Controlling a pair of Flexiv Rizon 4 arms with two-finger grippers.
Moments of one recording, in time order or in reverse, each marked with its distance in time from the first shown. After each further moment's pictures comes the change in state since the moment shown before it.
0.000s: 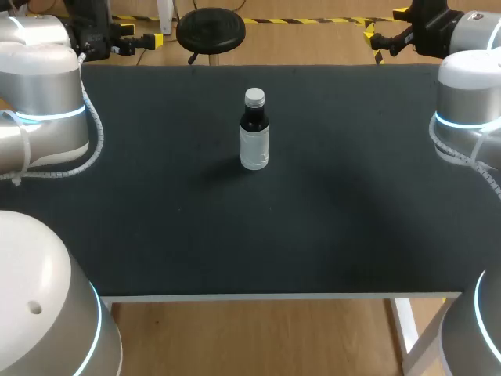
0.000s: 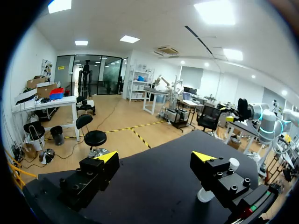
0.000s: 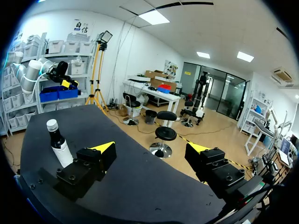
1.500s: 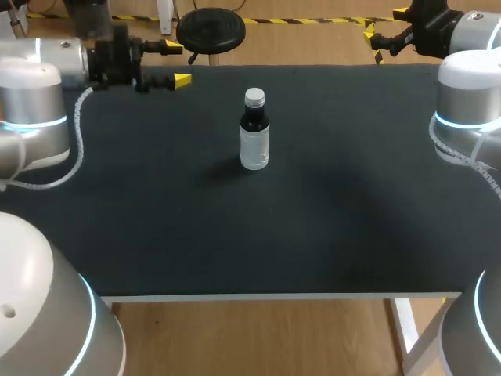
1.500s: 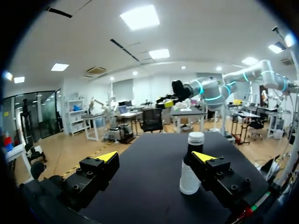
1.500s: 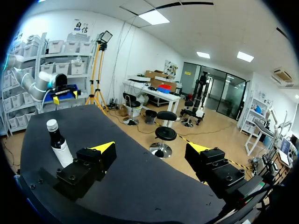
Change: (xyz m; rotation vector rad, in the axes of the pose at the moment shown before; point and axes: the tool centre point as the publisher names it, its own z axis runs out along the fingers) left arm 0.078 0.050 0.042 0.167 0.597 0.380; right arm 0.000 0.000 0.000 0.000 0.000 0.000
